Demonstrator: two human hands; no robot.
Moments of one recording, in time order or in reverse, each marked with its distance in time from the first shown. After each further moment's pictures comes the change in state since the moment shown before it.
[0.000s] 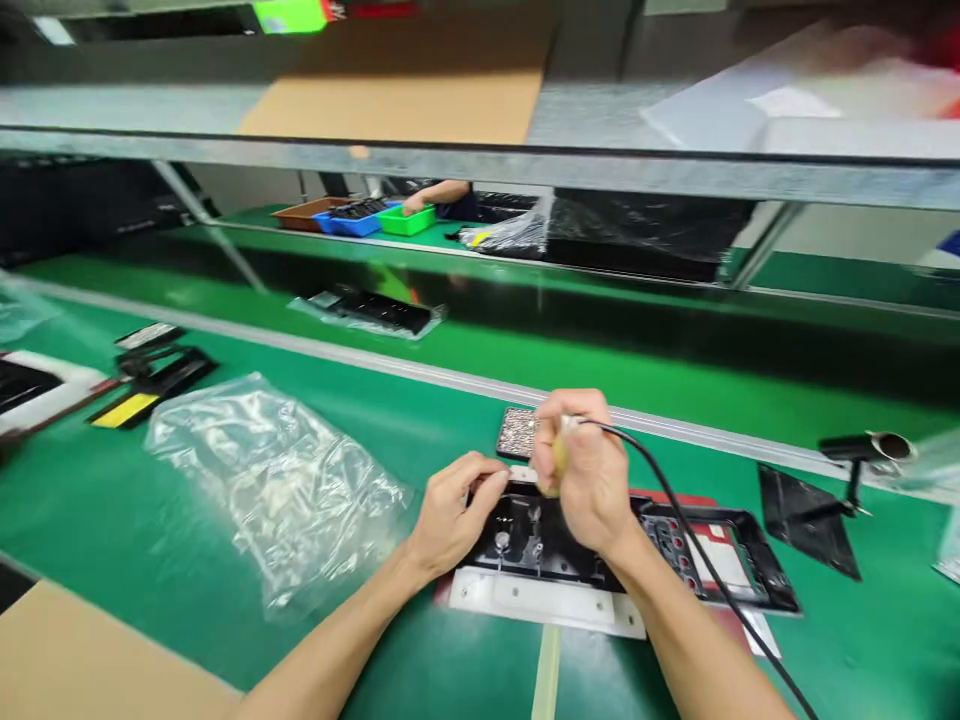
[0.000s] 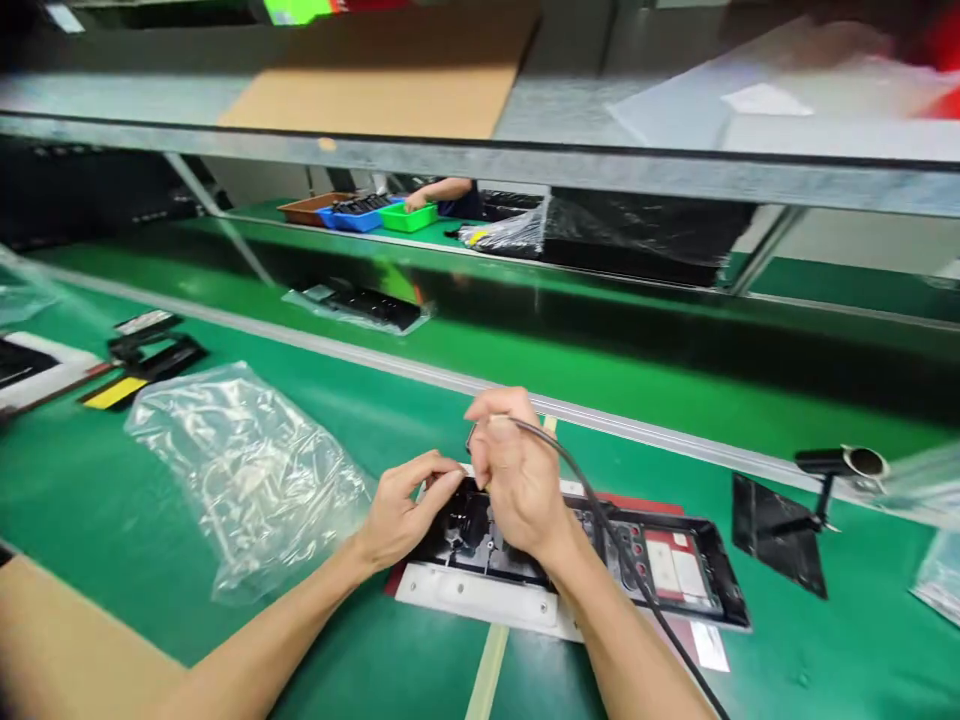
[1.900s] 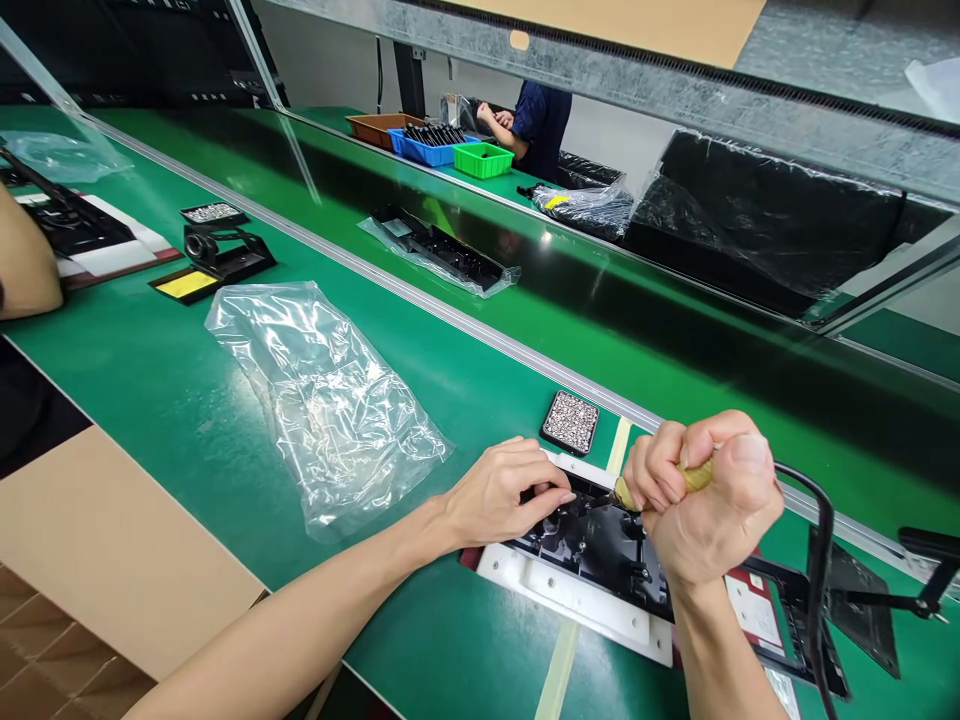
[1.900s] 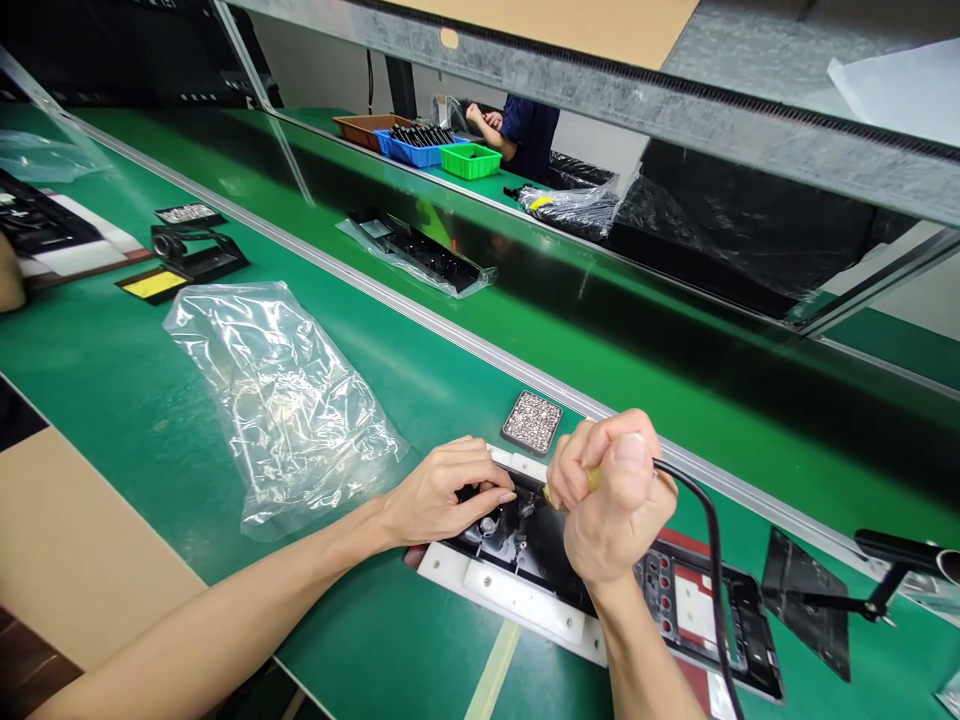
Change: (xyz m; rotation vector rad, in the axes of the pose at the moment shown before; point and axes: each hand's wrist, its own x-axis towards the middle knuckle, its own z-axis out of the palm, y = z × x) left_hand 0.016 0.028 0.018 -0.023 -0.085 0.223; right_hand 0.016 -0.043 -0.015 0.151 0.164 0.062
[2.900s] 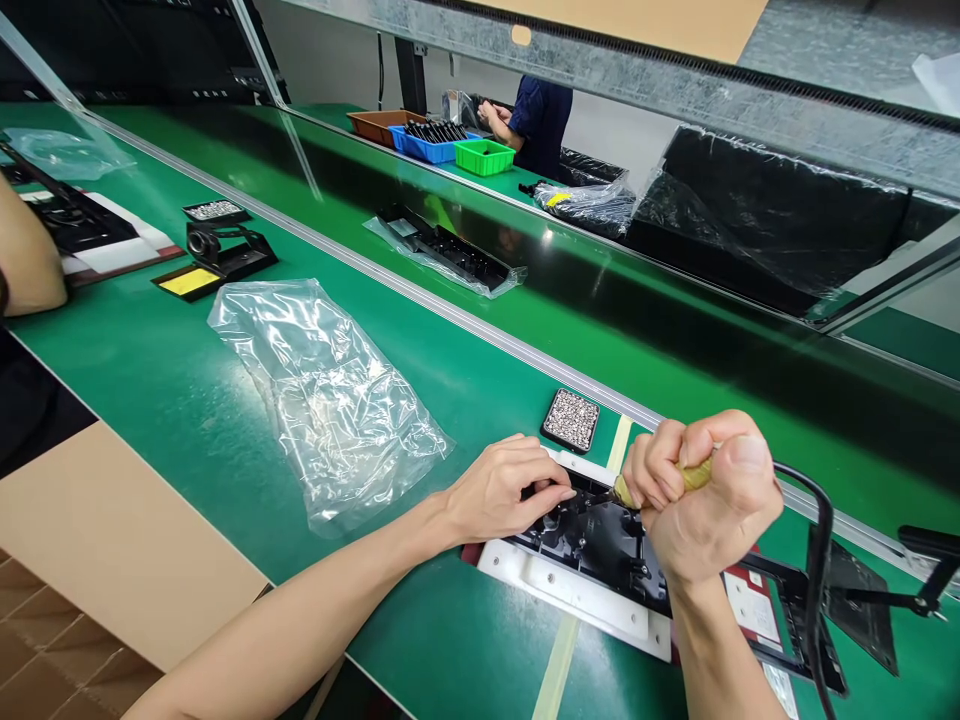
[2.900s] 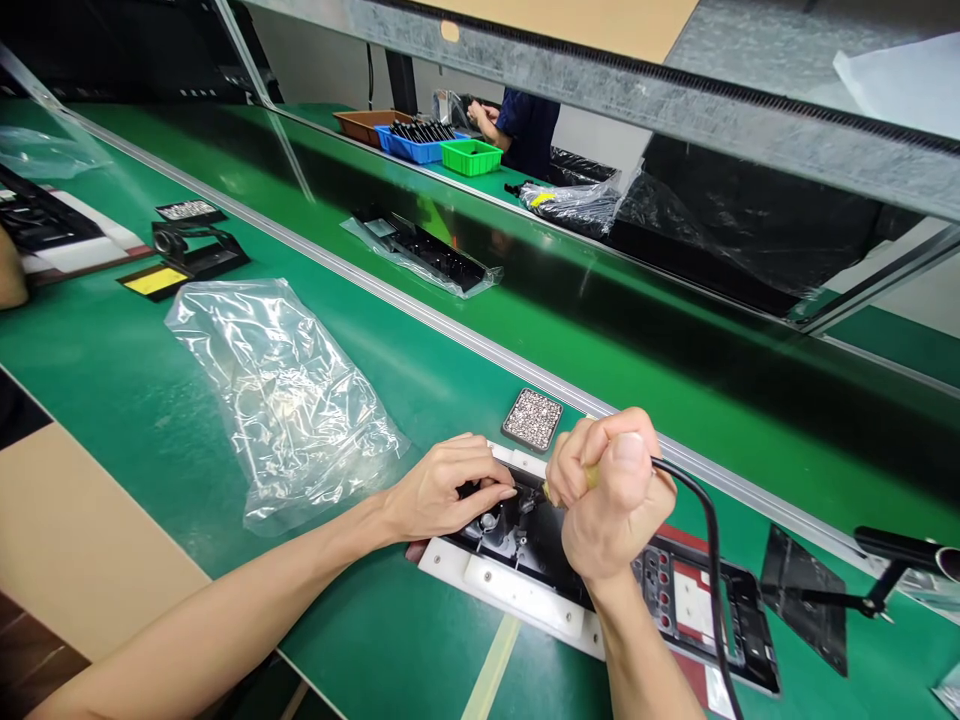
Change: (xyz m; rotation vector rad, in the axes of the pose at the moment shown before) left_hand 0.000 0.001 -0.001 0.006 -0.005 -0.003; right_hand 0.001 0.000 0.002 -0.023 -0.008 -0.023
